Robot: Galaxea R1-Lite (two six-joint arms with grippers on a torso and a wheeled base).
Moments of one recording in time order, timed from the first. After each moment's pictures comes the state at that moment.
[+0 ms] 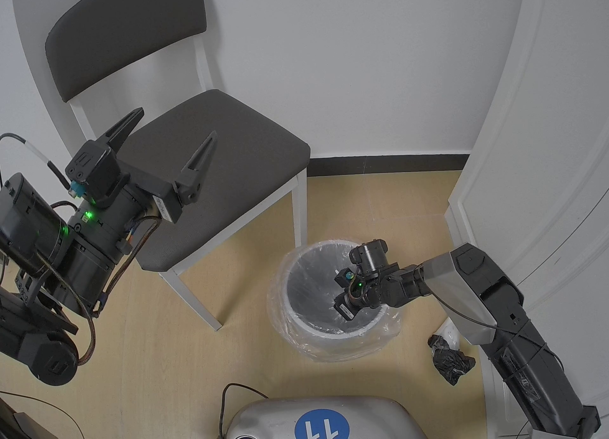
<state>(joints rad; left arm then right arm) -0.51 1.60 -0.47 -1.54 0.10 0.34 0.45 2.90 -2.00 -0.09 0.13 -0.48</state>
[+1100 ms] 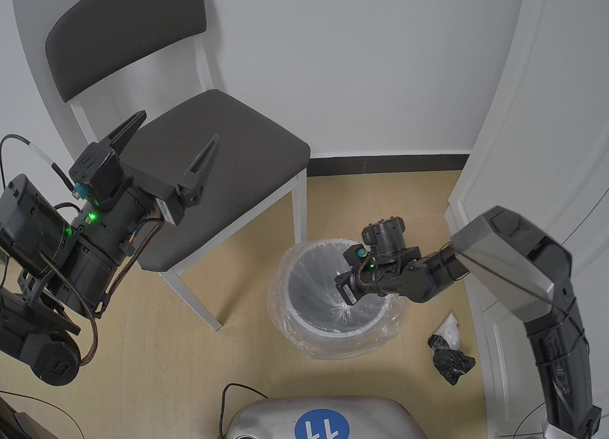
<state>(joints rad) -0.51 1.61 -0.47 -1.54 0.10 0.34 0.48 2.56 -1.53 -0.38 0.12 -0.30</state>
